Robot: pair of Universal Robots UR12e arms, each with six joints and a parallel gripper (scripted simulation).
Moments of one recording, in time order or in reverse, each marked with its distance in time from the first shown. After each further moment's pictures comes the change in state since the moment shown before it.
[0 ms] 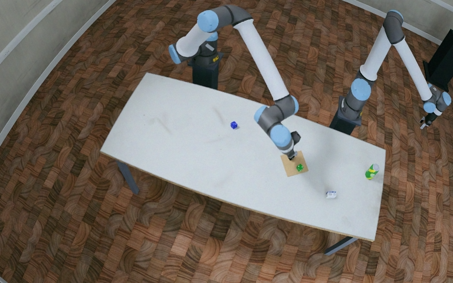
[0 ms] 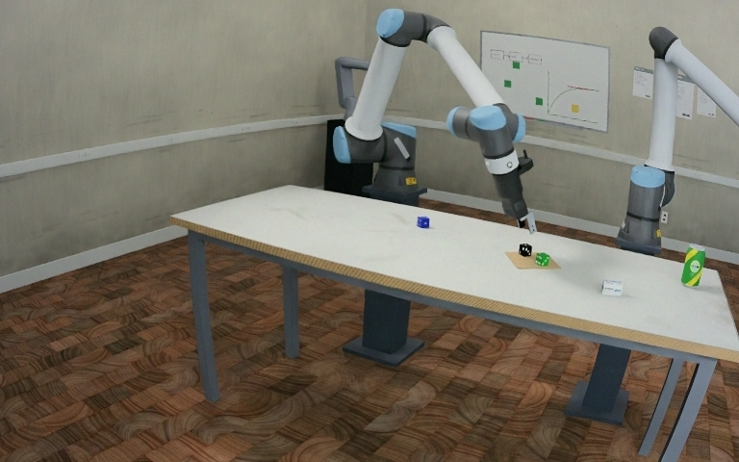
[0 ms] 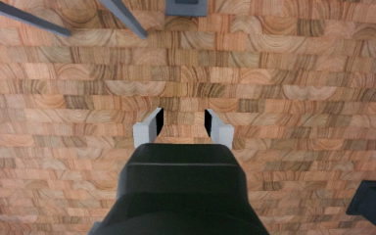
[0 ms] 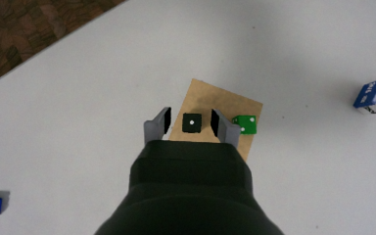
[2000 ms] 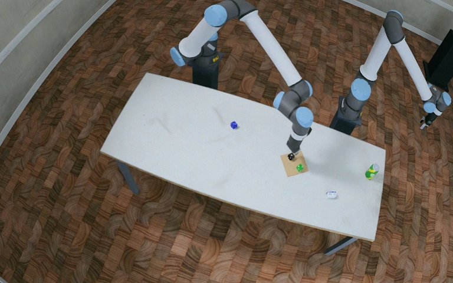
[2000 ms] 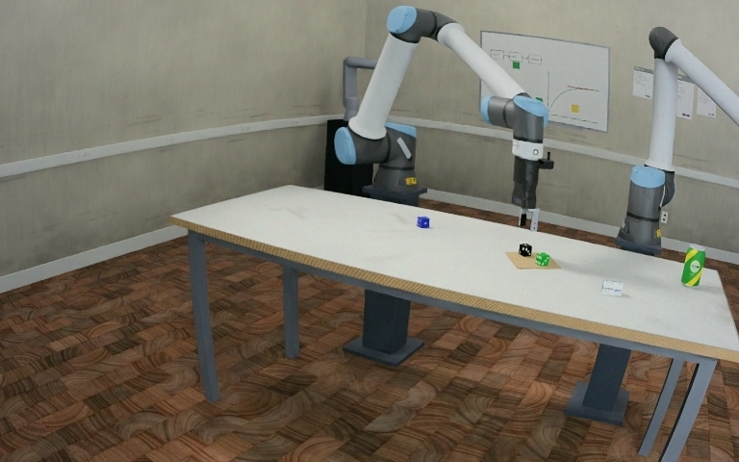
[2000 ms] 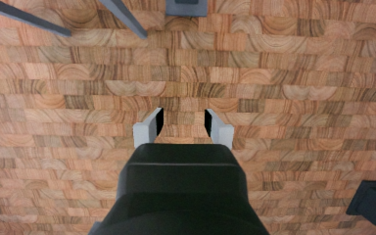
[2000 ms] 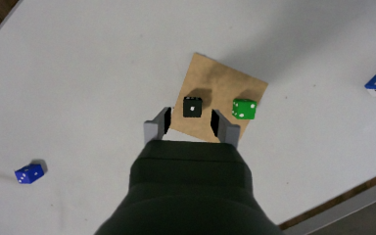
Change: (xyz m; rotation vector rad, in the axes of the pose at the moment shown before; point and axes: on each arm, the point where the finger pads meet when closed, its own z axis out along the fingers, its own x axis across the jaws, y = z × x) left arm 0.000 0.000 0.000 0.000 0.000 0.000; right arm 0.000 -0.007 -0.004 -0.429 0.004 0.000
